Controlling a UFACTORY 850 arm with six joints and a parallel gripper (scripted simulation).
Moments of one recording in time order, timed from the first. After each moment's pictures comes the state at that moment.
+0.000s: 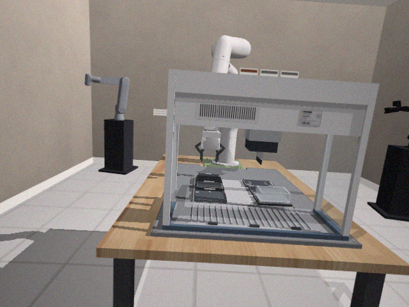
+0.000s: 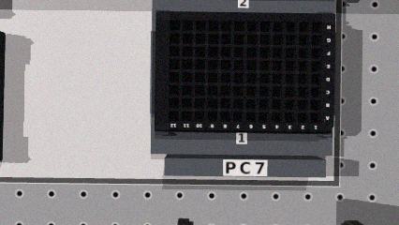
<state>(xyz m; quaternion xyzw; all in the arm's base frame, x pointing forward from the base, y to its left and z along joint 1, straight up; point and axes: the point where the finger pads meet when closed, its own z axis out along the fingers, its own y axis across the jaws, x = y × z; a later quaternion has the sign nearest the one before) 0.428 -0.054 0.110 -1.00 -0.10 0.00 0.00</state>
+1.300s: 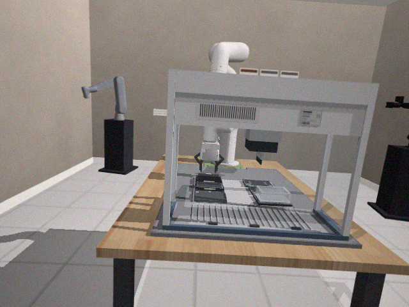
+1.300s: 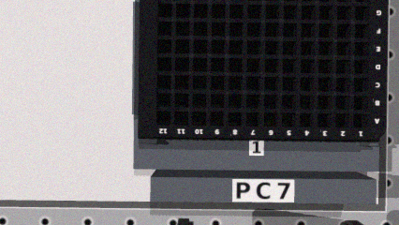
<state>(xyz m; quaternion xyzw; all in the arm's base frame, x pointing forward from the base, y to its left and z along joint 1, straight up) 0.428 -0.054 0.052 -1.00 -0.10 0.00 0.00</state>
